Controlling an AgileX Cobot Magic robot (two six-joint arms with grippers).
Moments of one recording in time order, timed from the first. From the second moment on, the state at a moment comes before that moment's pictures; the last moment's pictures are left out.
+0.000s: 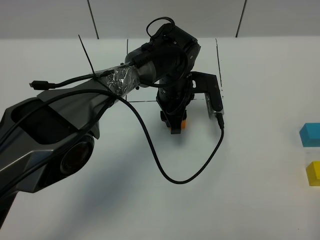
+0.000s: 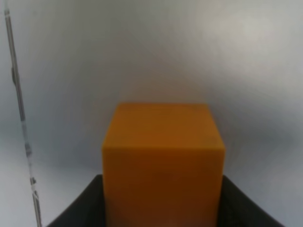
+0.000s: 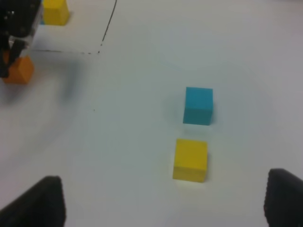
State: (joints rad) left arm -0.69 2.51 -2.18 0.11 1.19 0.76; right arm 0.10 -0.01 -0.50 -0.01 1.07 0.04
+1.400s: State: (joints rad) left arm -0.53 2.23 -2.21 0.11 1.19 0.27; right arm 0.10 -0.01 -0.50 -0.01 1.07 0.04
